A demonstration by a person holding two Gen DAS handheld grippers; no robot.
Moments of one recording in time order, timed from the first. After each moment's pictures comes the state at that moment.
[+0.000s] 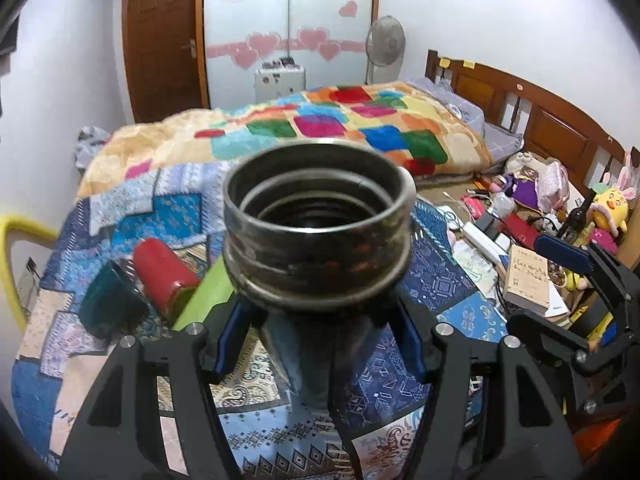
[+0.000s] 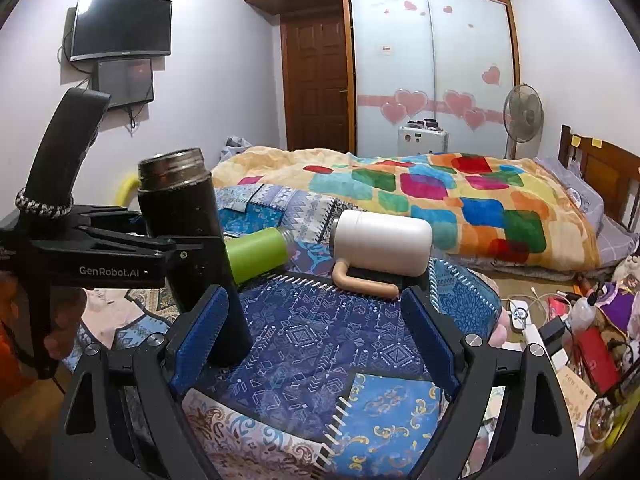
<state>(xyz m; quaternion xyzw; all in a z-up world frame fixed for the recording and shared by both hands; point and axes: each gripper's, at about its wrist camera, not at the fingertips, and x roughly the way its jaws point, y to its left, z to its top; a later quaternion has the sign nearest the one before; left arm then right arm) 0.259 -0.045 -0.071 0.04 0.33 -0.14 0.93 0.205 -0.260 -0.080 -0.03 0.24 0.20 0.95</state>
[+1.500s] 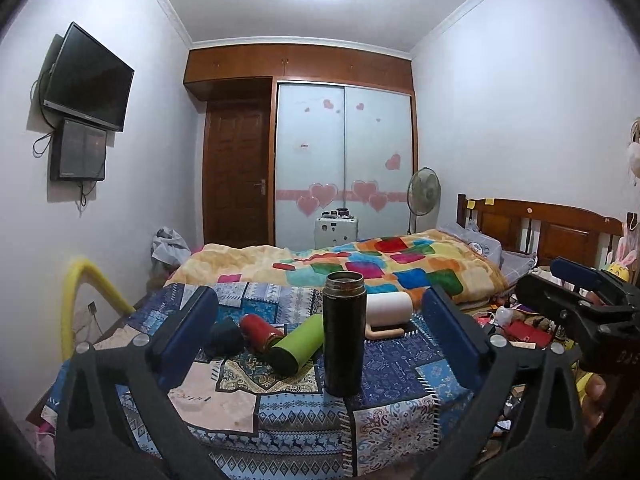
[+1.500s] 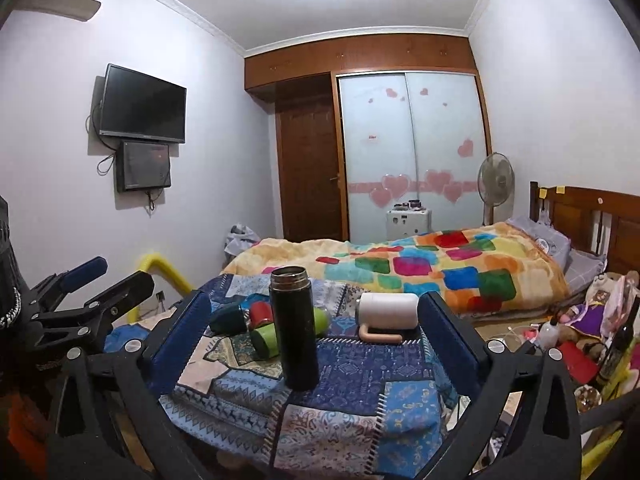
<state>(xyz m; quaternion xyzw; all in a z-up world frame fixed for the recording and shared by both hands) 0.010 0.005 0.011 0.00 0.06 -0.04 1.00 0.051 -0.246 -0.003 0.02 0.09 0.18 0.98</state>
